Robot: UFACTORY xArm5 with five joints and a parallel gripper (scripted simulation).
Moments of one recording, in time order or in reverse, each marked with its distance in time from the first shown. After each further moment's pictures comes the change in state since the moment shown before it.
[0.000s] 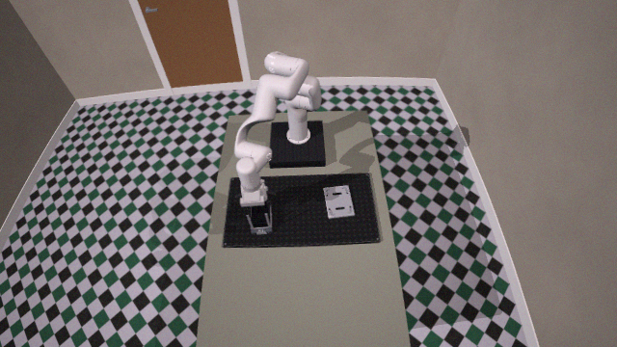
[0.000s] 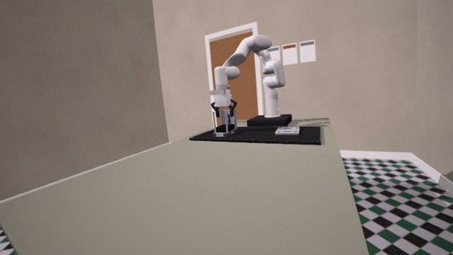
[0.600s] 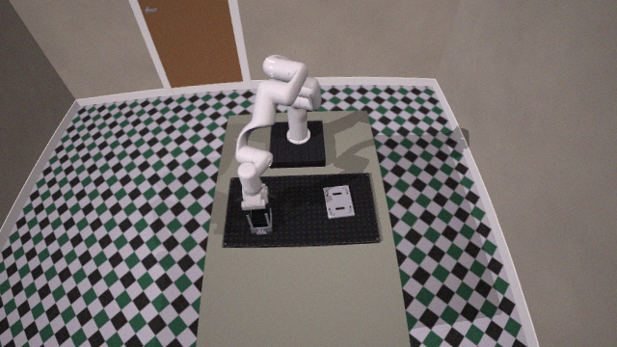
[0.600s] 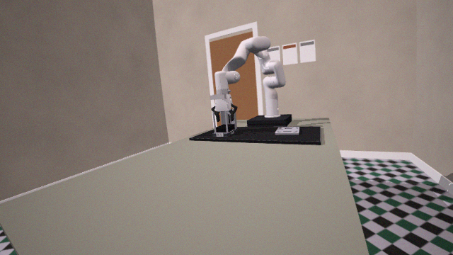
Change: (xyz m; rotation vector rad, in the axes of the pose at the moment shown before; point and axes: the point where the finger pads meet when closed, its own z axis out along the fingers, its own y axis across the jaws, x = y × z) arm 0.000 0.000 0.027 0.000 0.000 0.000
